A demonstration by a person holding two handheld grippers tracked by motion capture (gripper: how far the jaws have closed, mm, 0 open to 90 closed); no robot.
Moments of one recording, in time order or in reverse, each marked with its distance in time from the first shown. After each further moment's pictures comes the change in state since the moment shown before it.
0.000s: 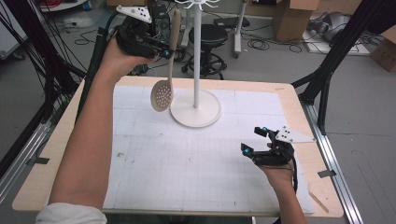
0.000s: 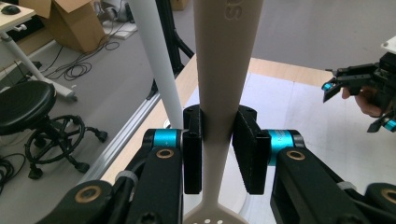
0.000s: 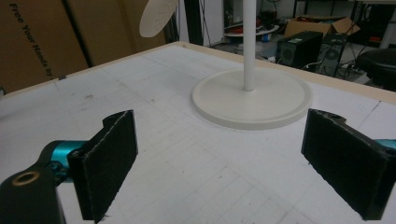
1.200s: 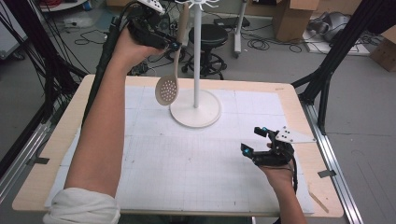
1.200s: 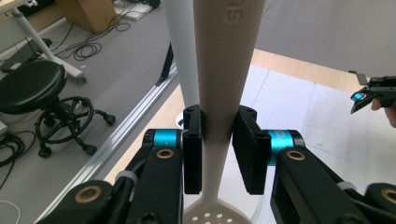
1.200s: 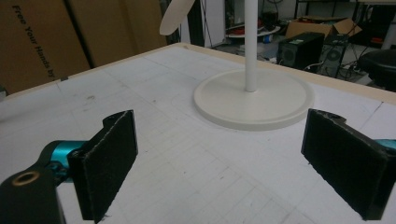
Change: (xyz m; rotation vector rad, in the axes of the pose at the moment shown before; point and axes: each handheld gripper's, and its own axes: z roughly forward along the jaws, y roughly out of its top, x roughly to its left) left arm 0.016 0.019 0.026 0.069 0.040 -0.051; right arm 0.001 0.000 0.000 -0.004 0.005 0.007
